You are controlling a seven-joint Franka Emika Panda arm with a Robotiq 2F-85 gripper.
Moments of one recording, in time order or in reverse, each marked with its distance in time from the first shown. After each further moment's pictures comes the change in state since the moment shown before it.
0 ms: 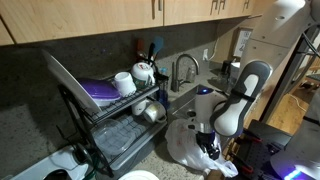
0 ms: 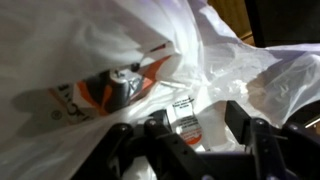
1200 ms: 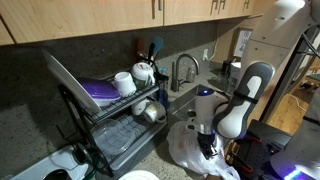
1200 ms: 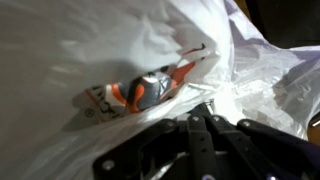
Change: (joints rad) arm 0.010 0.003 -0.002 -0.007 -0.063 0.031 0.132
